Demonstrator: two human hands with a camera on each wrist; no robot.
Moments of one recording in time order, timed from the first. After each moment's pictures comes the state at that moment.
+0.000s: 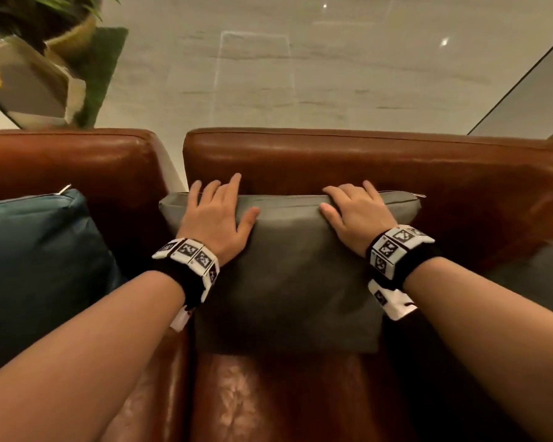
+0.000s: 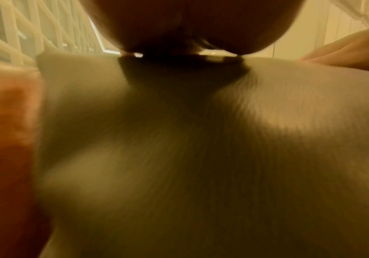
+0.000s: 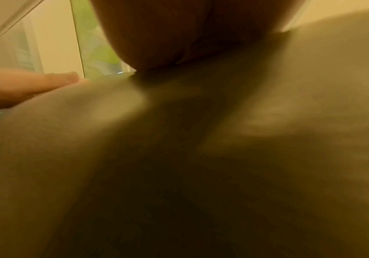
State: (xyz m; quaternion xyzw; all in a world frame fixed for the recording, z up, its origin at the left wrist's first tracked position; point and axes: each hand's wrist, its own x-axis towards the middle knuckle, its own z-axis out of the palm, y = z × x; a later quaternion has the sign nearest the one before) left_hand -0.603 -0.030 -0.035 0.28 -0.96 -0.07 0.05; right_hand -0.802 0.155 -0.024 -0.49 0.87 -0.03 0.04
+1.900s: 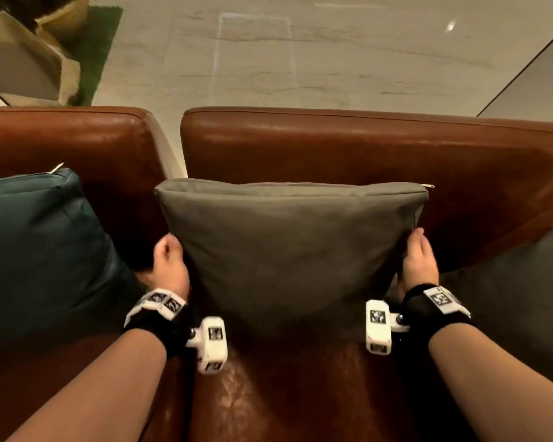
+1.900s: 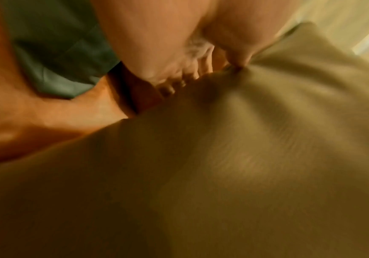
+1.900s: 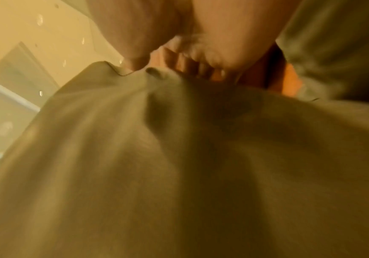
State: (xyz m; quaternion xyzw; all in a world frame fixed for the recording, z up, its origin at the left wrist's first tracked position) left_hand -0.513 -0.029 -0.174 0.64 -0.52 -0.51 0.26; right_hand -0.788 0.262 -0.115 0.08 0.77 -0.61 0.17
